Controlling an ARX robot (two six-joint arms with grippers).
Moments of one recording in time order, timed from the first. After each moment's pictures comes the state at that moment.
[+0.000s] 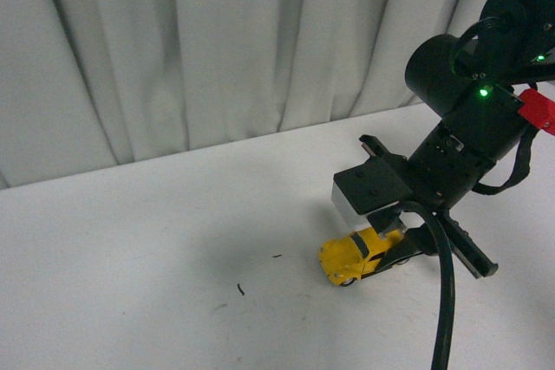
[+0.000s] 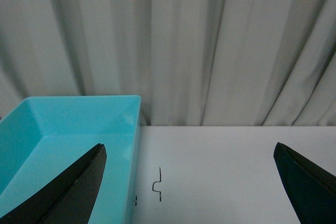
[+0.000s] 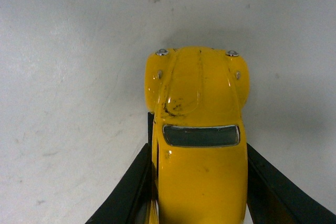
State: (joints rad) left arm 0.00 0.01 0.01 0.00 0.00 0.00; right arm -0.11 2.08 1.09 -0.53 -0.44 -1.72
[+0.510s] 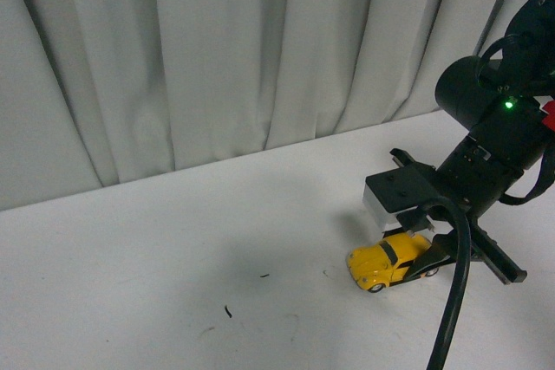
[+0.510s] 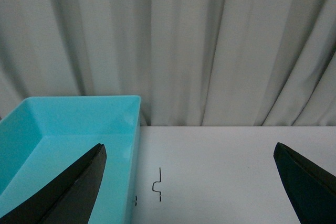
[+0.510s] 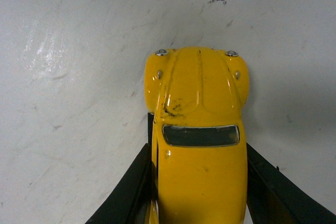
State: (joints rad) left arm 0.00 0.01 0.01 0.00 0.00 0.00; right arm -0.25 2.08 1.09 -0.59 -0.44 -1.73
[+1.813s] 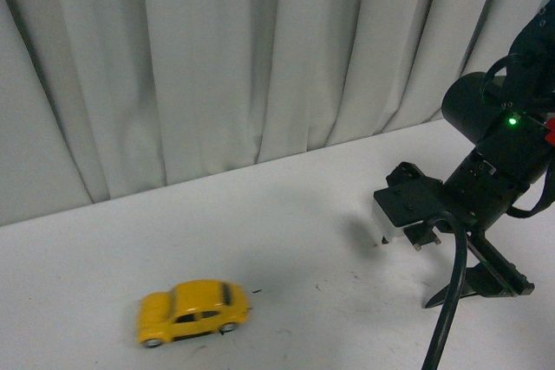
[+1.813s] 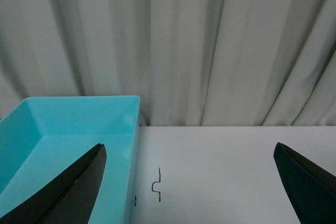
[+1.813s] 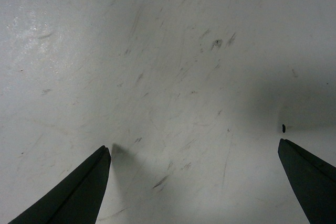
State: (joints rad) left arm 0.00 0.01 0.01 0.00 0.00 0.00; right arm -0.29 2.07 1.07 -0.56 -0.42 -1.73
